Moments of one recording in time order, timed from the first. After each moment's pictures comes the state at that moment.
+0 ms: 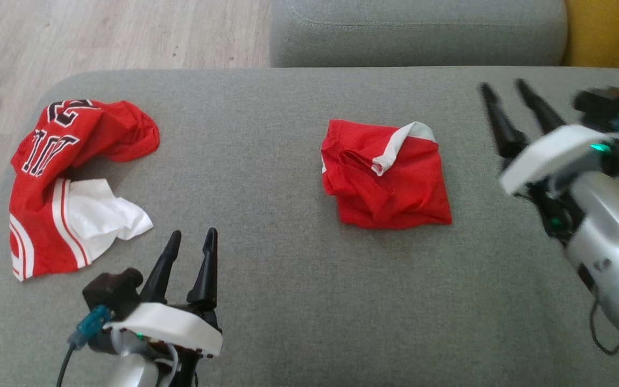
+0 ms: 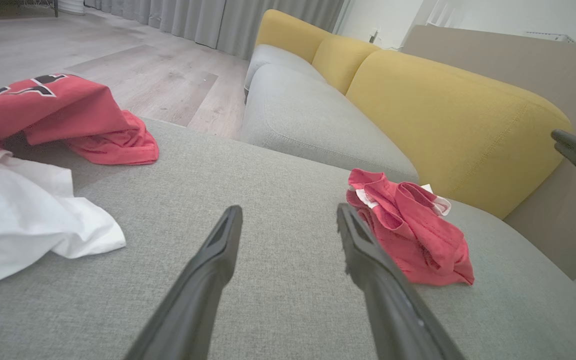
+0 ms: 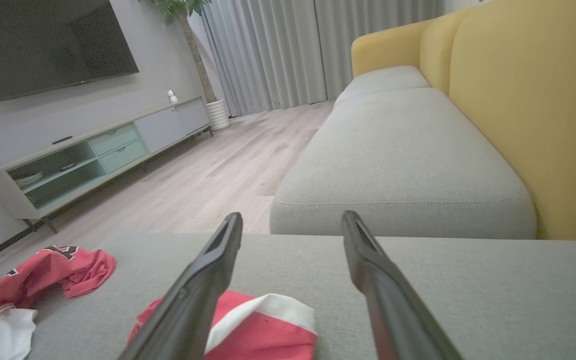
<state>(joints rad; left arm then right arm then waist) -0.04 0.15 -0.35 0.19 -0.52 0.04 -0.24 -0.81 -0.40 0.83 0.85 1.00 0.13 -0.25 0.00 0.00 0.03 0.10</state>
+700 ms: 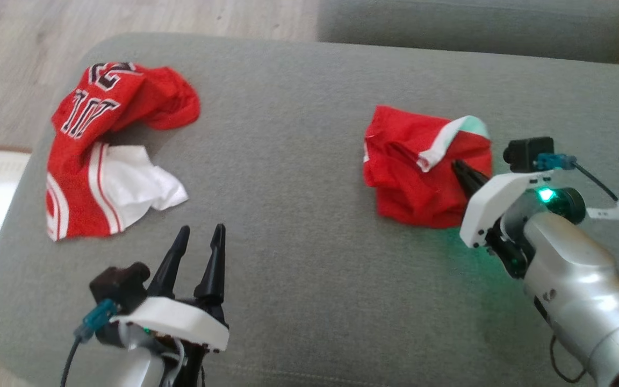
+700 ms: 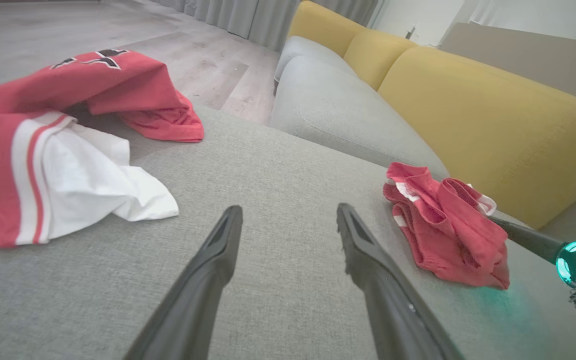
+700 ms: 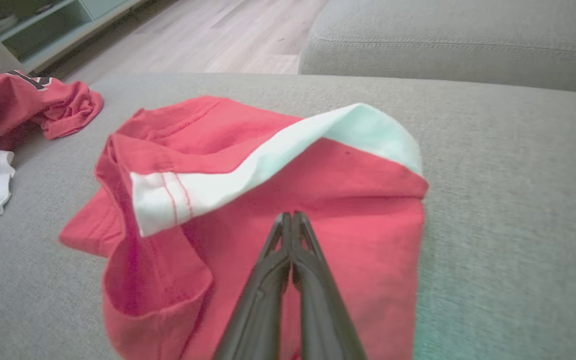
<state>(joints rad) -0.06 0.14 -0.37 0.20 -0.54 0.03 -0.24 -0.76 -0.24 0.81 1.07 0.83 0.13 -0.06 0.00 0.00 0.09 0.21</state>
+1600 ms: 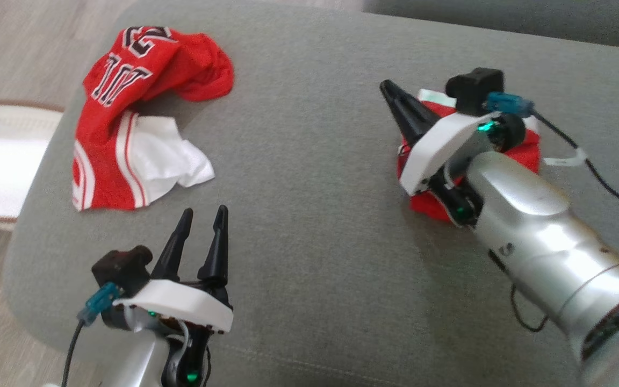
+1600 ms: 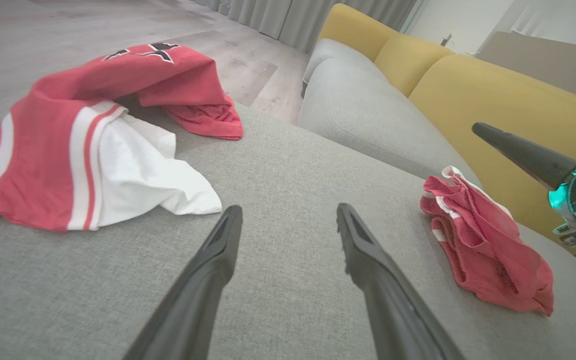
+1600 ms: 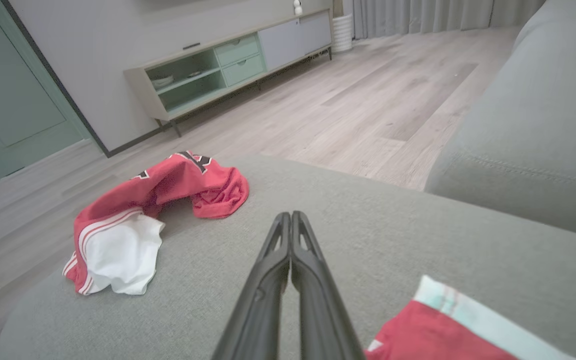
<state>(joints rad) -0.13 0.09 -0.34 0.26 -0.53 0.00 -0.25 -0.95 -0.15 0.99 0.99 0.90 0.13 -0.20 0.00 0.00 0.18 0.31</state>
